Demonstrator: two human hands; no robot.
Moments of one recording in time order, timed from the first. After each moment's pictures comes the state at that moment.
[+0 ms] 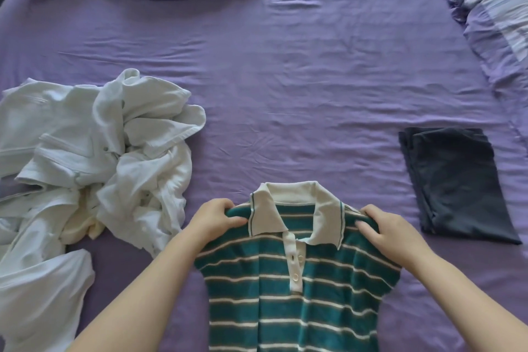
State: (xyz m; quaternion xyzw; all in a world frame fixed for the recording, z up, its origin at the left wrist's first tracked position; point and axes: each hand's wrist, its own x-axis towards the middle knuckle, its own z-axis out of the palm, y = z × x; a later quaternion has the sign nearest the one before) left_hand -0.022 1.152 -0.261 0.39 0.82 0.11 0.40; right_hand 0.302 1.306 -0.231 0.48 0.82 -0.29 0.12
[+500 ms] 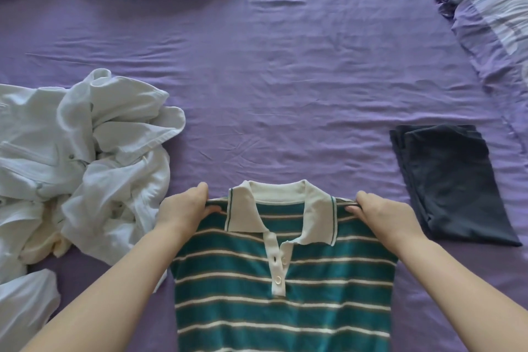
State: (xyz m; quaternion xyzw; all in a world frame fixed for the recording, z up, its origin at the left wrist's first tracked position) left_hand -0.042 1.172 -0.269 0.50 0.85 -0.05 0.16; right_hand 0.297 1.343 -0.262 0.42 0.89 0.00 0.18
